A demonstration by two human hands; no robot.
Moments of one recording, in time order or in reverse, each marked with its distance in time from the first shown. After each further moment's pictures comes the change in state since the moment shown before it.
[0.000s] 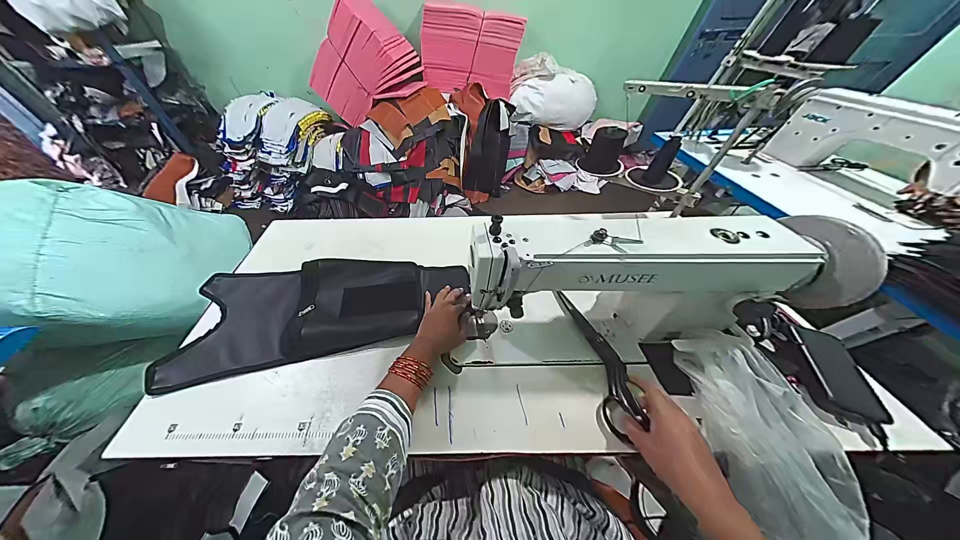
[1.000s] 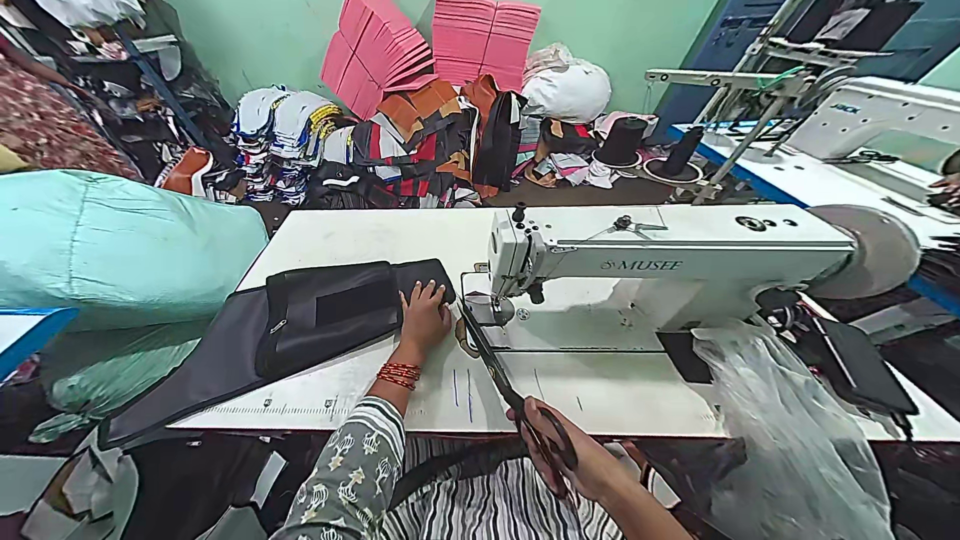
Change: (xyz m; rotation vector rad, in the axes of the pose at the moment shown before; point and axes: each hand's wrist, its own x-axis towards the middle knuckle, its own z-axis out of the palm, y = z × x) left_hand -0.045 -0.036 -0.009 0.031 0.171 -0.245; right_hand -0.042 -0.100 0.060 1.022 -0.921 0.199
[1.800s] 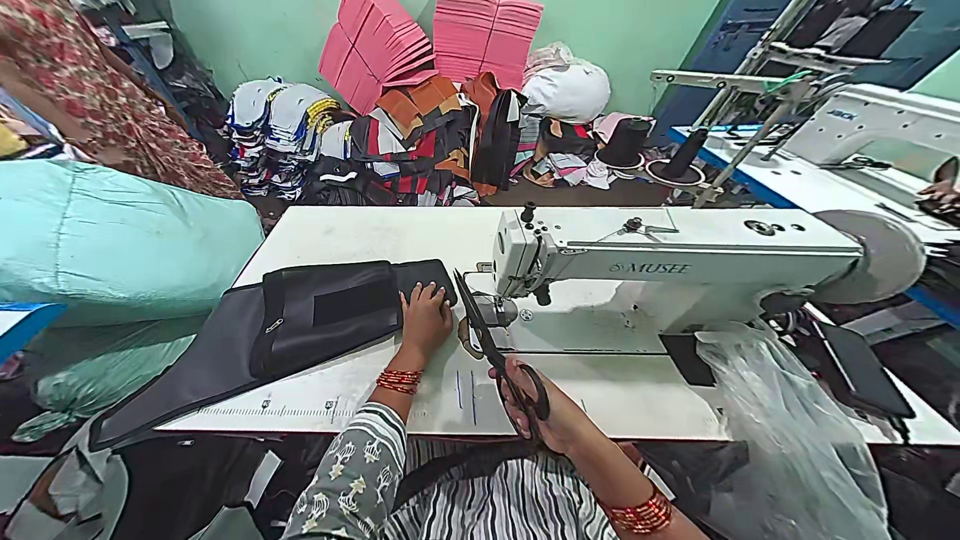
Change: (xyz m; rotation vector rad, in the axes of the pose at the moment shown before) left_hand -0.004 -0.002 0.003 -0.030 0.096 0.009; right_hand 0.039 -0.036 0.023 0.141 0.047 -0.107
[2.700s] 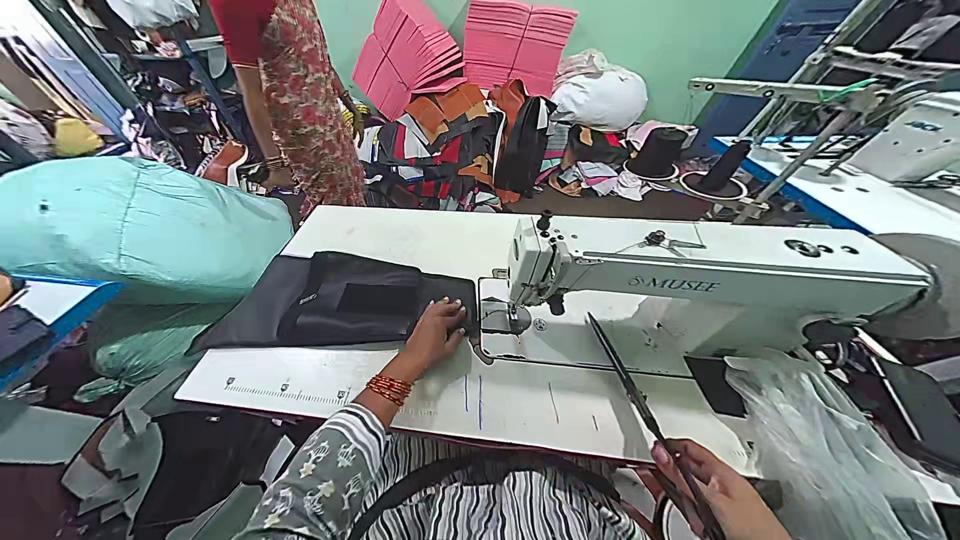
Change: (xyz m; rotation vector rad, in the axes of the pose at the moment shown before) left_hand -0.022 -0.028 -0.001 -0.243 -0.082 0.322; right_hand -0.114 0.009 -0.123 -0.690 0.540 0.005
